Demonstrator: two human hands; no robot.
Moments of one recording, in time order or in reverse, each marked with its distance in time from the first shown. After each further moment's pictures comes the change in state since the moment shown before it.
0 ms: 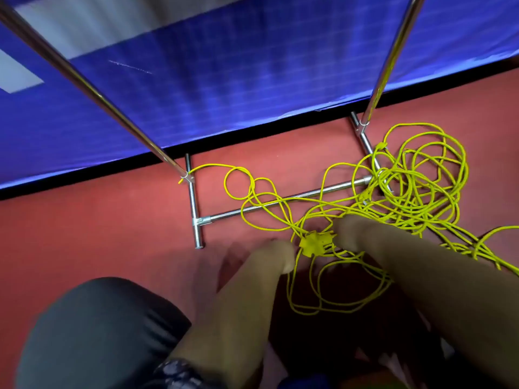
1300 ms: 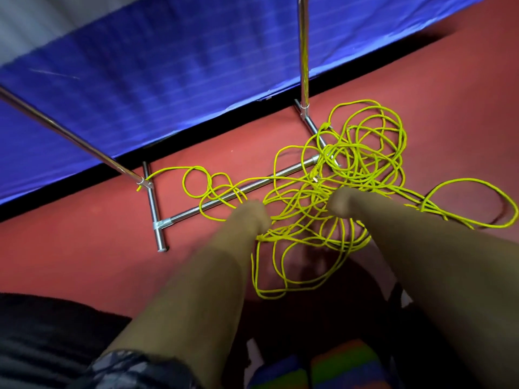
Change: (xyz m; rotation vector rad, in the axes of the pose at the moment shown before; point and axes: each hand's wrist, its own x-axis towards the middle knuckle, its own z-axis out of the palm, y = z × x) left_hand 0.027 0.068 -0.012 -0.179 0.327 -0.111; right_hand -0.019 0.105 0.041 0.131 0.029 0.093
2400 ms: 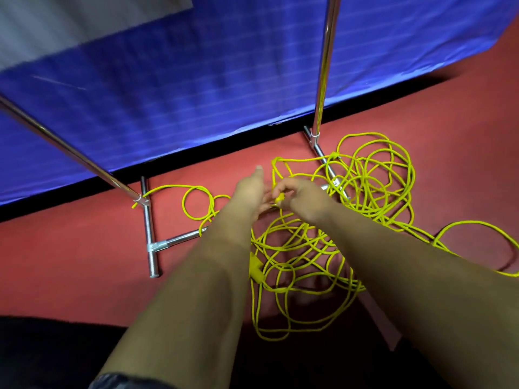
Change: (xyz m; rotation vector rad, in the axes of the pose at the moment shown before) left_hand 0.060 0.015 -0.087 -1.392 -0.015 -0.184; right_hand 0.027 -0.096 -0.062 0.835 0.432 -0.382
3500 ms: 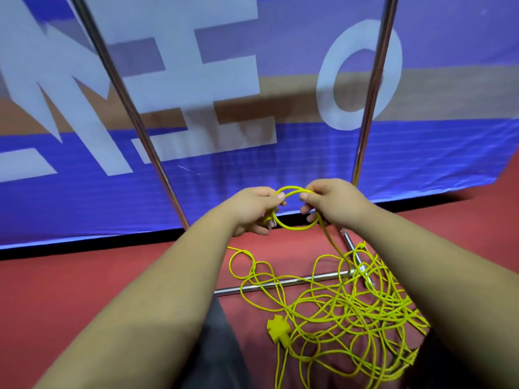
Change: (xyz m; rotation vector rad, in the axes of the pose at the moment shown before) left_hand -0.206 0.147 -0.123 0.403 -0.143 0.470; right_hand -0.083 -0.245 -0.103 -0.094 0.056 -0.243
